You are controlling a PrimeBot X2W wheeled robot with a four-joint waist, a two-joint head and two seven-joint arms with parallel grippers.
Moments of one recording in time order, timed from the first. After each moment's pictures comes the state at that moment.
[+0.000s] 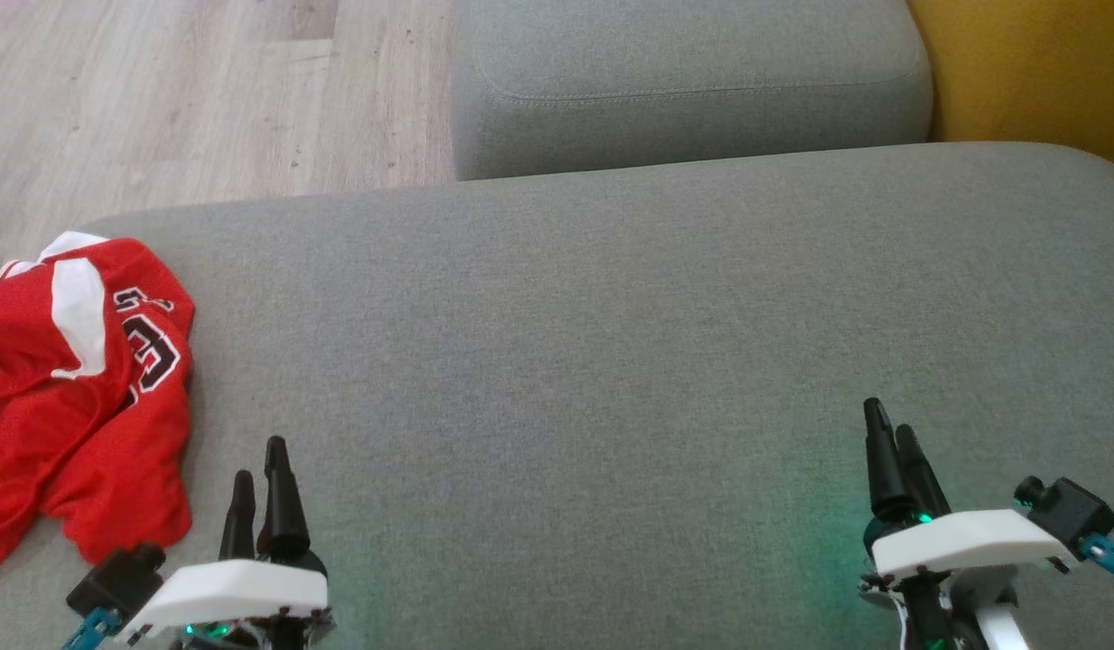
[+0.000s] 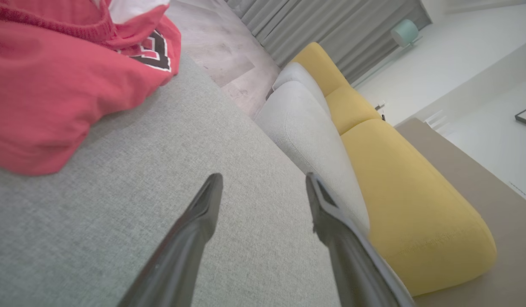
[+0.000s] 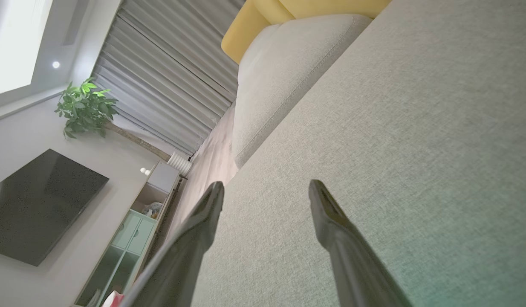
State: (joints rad) left arm 0.01 0.04 -0.06 0.25 -0.92 -0.08 -0.05; right arm -0.01 -0.04 0.07 0.31 0.90 0.12 -0.05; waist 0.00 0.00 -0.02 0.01
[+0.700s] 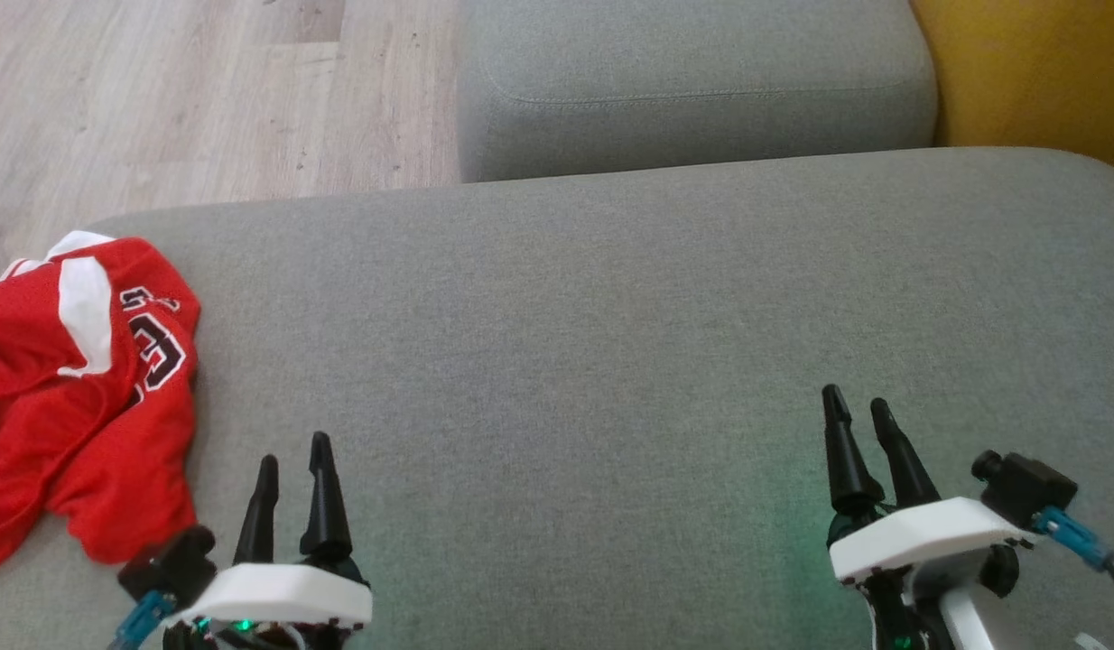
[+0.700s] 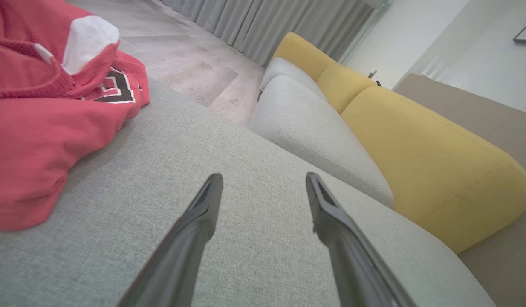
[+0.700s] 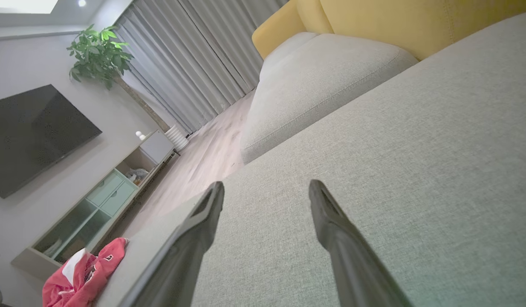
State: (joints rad) left arm 0.01 0.04 -0.12 0.25 -0.65 -0.06 -0.11; right arm -0.03 -0.04 0.13 0.31 0.64 0.12 -0.11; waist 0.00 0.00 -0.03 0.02
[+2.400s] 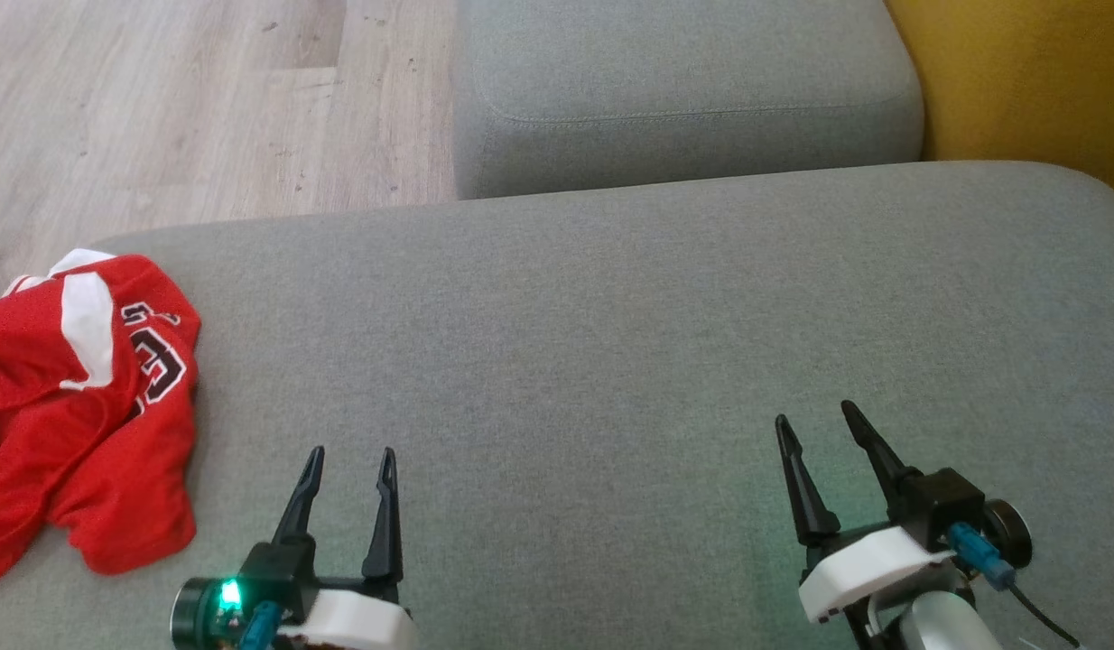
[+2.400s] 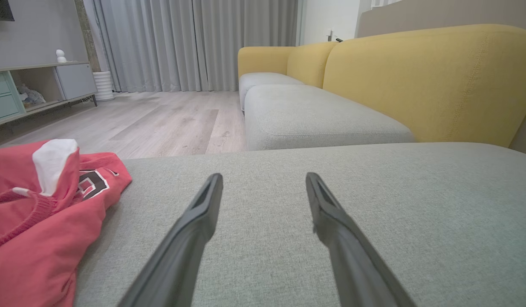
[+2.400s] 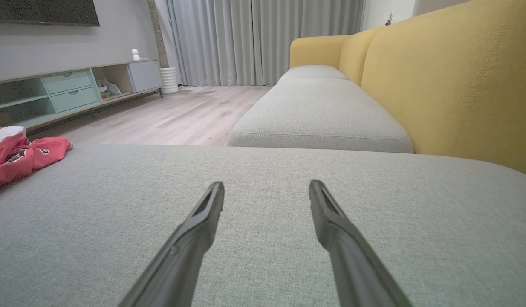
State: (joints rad) left arm -0.01 0.04 -0.19 0.35 -0.12 0.01 -0.25; right arm -0.05 -0.04 0.14 0.40 0.04 0.12 -0.25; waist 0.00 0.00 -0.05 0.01
